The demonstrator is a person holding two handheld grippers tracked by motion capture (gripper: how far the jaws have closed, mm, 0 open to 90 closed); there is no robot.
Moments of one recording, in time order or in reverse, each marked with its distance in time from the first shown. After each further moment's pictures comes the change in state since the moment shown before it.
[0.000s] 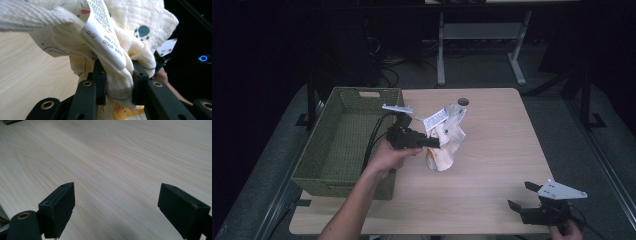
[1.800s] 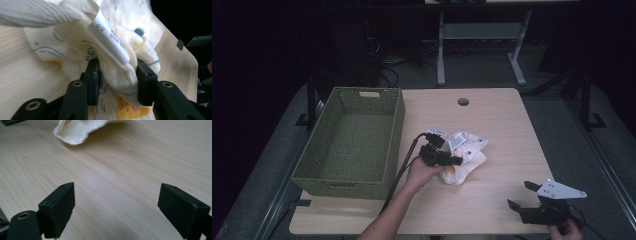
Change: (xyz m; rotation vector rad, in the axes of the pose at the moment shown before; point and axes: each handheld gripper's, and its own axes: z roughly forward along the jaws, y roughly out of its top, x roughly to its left) left arm 0.035 -0.046 0.108 0.110 0.269 -0.072; right arm 0.001 0.001 0.001 -0.001 0.000 0.004
